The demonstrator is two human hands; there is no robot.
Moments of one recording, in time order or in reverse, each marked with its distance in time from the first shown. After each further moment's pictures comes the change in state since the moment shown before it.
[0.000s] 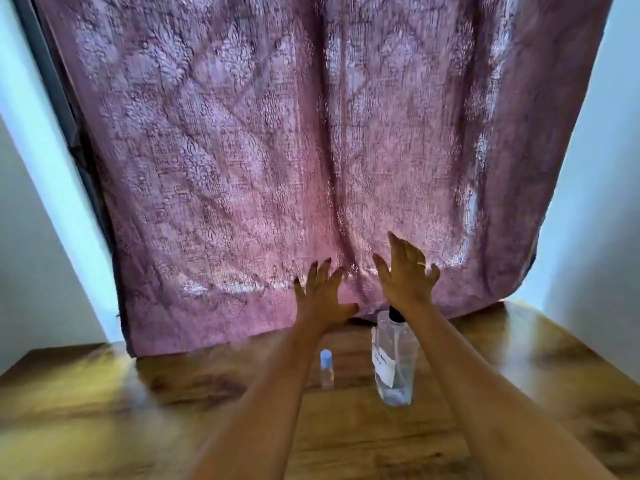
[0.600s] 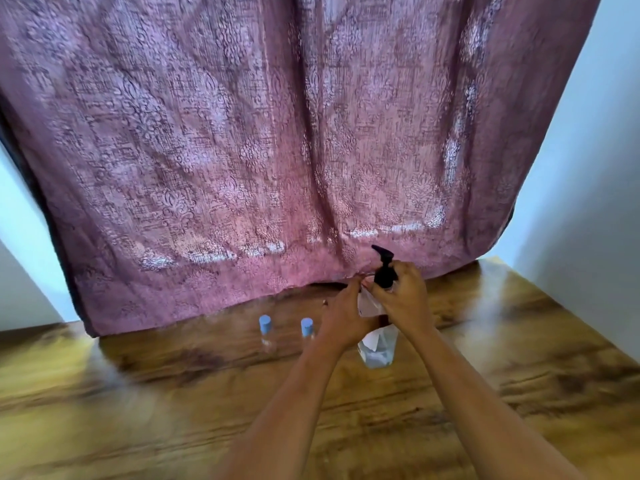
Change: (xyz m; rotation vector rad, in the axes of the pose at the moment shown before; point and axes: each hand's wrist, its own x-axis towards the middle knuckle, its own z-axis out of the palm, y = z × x) left_hand -0.035 0.038 0.072 -0.588 -0.202 -0.004; right_hand -0.061 0.049 0.026 0.398 0.023 0.027
